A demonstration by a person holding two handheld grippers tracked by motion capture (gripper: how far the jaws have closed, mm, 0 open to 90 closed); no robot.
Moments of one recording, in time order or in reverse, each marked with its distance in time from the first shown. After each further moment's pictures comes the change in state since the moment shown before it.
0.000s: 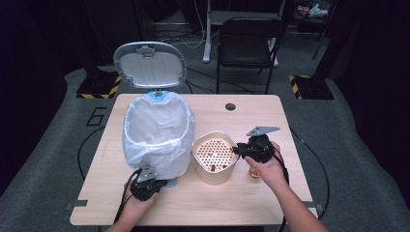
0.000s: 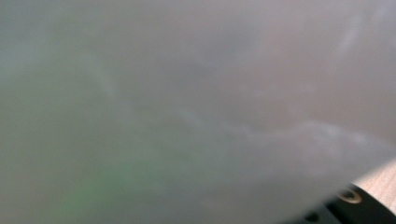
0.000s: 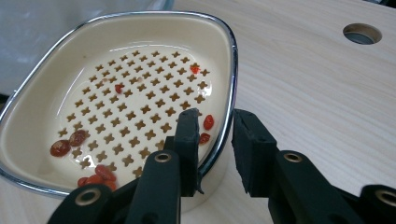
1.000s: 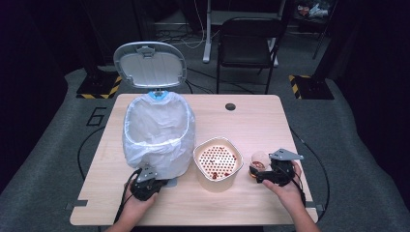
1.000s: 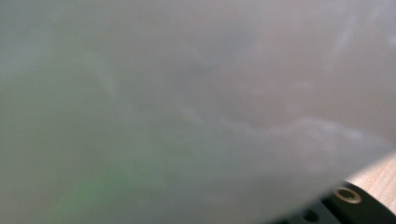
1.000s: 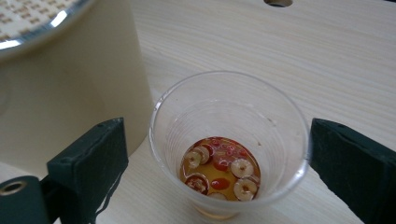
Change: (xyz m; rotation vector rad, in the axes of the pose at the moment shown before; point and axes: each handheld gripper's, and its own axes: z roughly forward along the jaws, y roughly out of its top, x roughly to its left) left arm 0.000 0.000 0.000 0.000 -0.001 -0.006; right arm -0.023 -0.088 -0.017 -0.088 -0.195 0.048
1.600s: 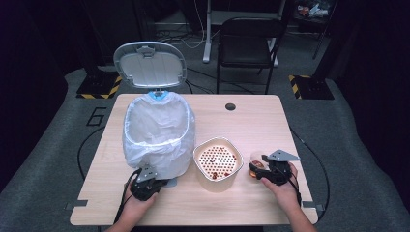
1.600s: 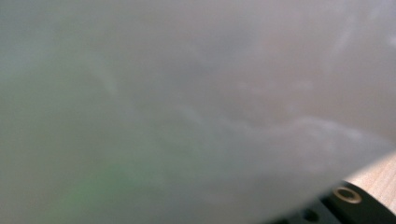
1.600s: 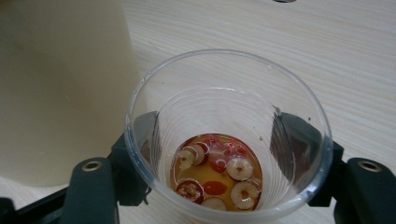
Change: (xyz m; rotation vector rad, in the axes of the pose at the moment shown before) left arm 0.000 0.000 0.000 -0.001 -0.001 0.001; right arm -0.007 -0.011 0.013 -0.027 0.015 0.002
